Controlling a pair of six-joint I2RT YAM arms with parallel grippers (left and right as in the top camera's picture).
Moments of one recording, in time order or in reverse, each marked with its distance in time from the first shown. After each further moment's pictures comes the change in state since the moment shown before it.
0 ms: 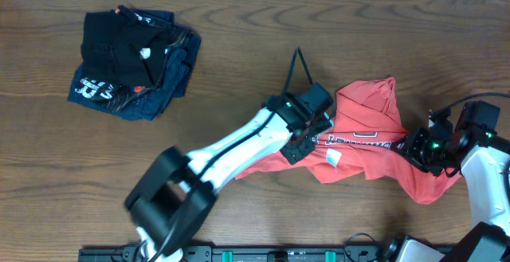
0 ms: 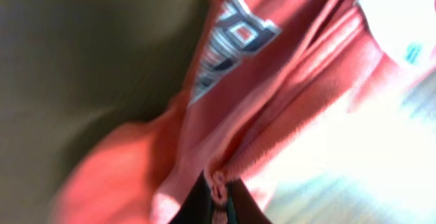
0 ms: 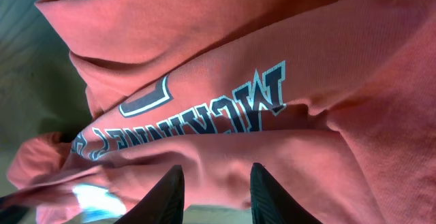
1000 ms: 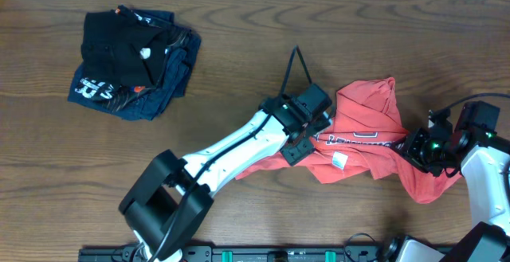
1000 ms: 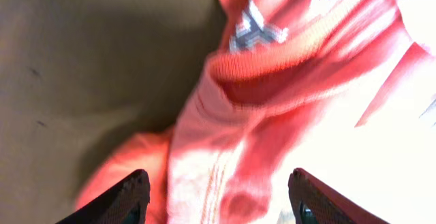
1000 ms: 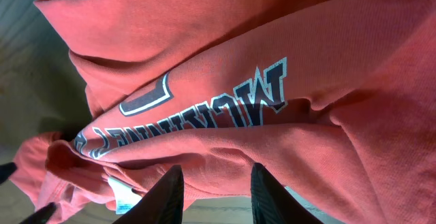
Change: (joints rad) left arm 0.000 0.005 -0.047 0.097 -0.007 0.004; right arm 0.000 0.000 0.000 -0.004 0.000 0.000
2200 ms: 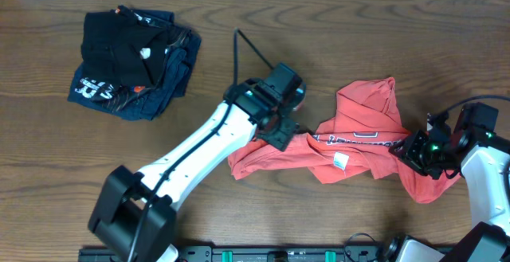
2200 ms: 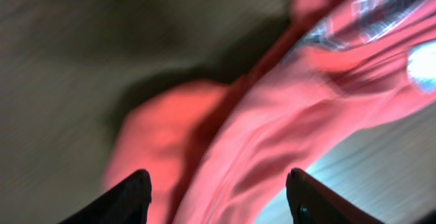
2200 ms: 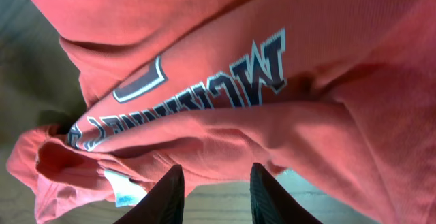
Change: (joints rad) left arm 0.127 -0.124 -0.019 -0.058 0.114 -0.242; right arm 0.000 0.000 0.001 -0.038 0.001 0.000
